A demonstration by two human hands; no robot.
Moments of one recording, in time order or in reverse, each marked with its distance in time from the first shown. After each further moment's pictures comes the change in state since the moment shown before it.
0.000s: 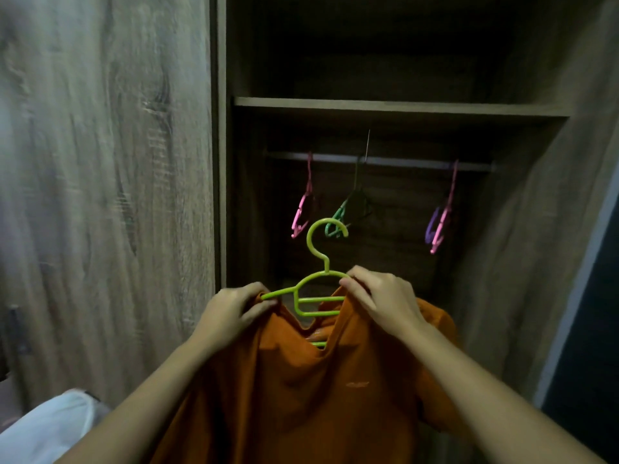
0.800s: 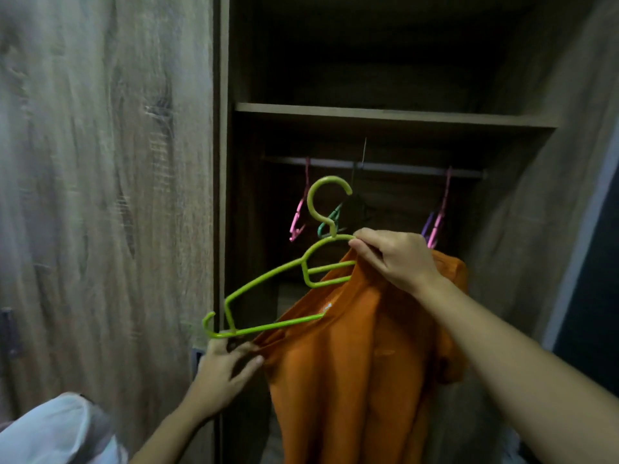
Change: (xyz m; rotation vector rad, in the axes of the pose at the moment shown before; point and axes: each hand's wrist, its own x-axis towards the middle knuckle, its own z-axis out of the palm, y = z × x) left_hand -0.076 -0.030 0.052 0.048 -0.130 -0.308; right_hand 0.042 0.005 -0.049 -0.244 0.349 -0.355
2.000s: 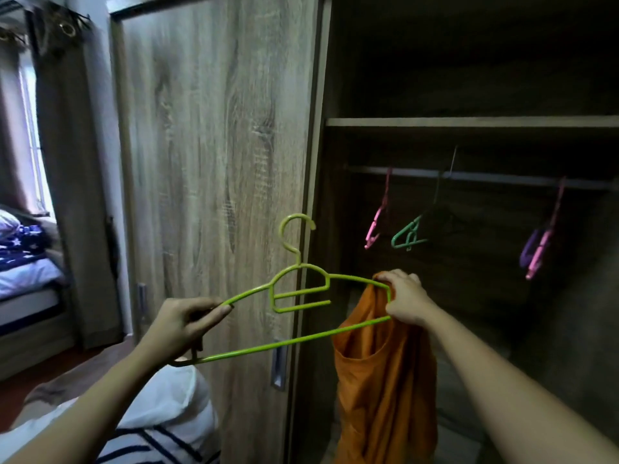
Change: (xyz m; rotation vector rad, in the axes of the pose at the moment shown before) left_hand -0.063 -0.029 -0.180 -0.158 0.422 0.053; right_hand 0.013 -0.064 0.093 0.395 -0.806 0.646
